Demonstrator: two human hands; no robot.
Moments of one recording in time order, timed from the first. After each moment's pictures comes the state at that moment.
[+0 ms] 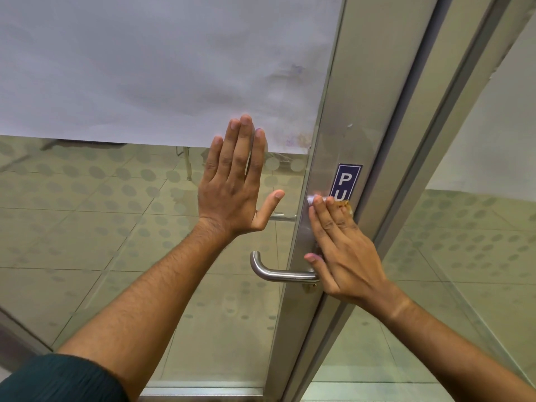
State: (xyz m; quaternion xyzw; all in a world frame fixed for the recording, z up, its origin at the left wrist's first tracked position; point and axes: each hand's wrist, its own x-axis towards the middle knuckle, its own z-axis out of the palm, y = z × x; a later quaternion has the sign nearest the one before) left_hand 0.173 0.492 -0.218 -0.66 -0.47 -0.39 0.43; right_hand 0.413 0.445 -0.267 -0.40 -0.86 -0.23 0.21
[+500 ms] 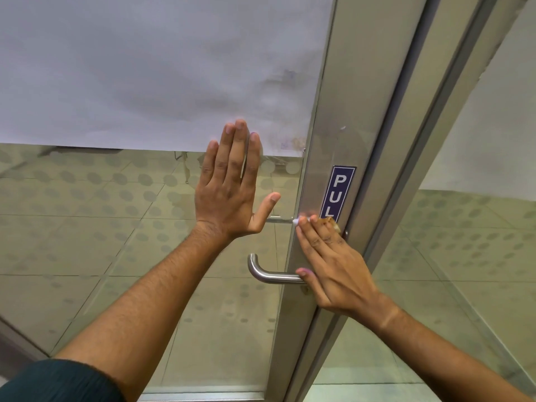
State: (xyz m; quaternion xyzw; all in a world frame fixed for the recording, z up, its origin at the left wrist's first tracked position) left_hand 0.173 0.491 -0.217 -0.66 -0.47 -0.39 0.44; right_hand 0.408 0.439 -0.287 -0.39 -0.87 -0.23 0.20
